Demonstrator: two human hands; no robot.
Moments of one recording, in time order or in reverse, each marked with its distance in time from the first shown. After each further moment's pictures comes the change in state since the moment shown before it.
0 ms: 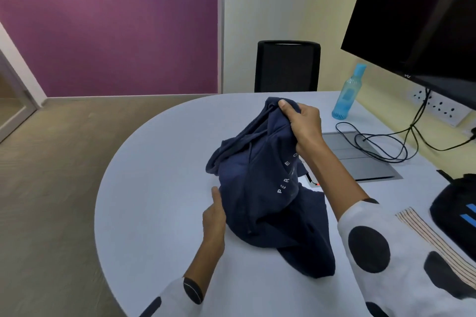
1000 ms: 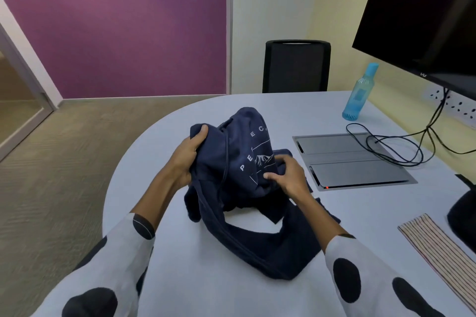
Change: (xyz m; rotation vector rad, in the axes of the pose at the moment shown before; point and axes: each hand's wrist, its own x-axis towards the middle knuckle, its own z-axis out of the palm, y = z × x) left_hand 0.003 0.150 -0.038 -0.039 -0.325 0.347; right_hand -0.024 0.120 0.006 -0.453 -0.256 -0.060
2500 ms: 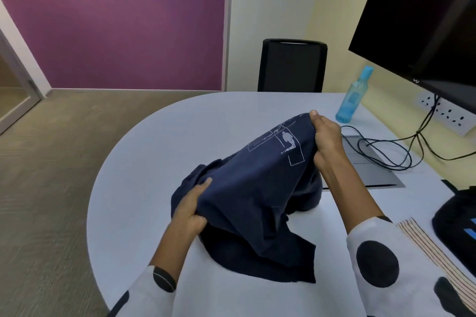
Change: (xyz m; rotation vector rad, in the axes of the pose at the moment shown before) left_hand -0.016 -0.103 0.012 -0.394 0.190 -0.396; right_hand 0.029 -0.068 -0.090 0.807 0.267 0.180
